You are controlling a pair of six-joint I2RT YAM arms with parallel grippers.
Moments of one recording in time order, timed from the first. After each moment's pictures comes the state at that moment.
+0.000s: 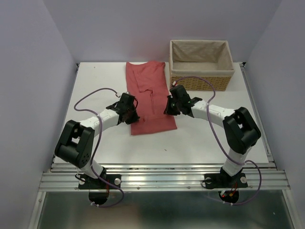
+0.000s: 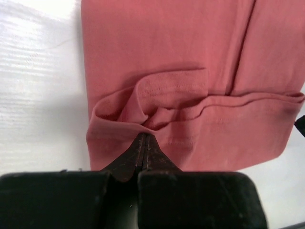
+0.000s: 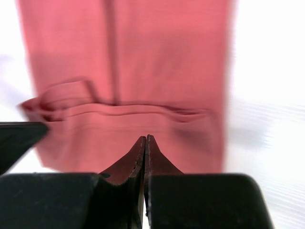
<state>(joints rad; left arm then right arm) -0.46 1.54 0.87 -0.27 -0.02 -0.75 0.62 1.78 1.19 -0.21 -0.01 0.65</state>
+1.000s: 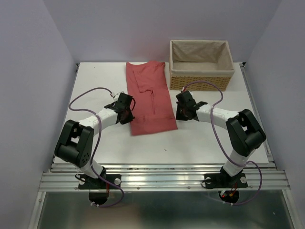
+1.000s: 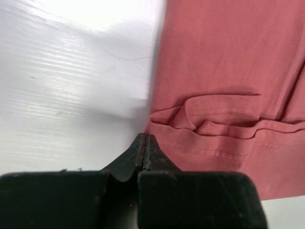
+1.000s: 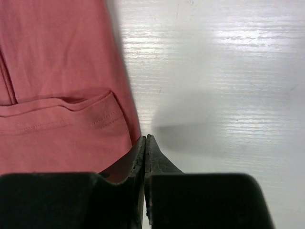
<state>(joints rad) -0.42 1.57 0.88 -0.34 -0.18 -0.72 0.56 1.74 1.04 -0.26 0.18 0.58</state>
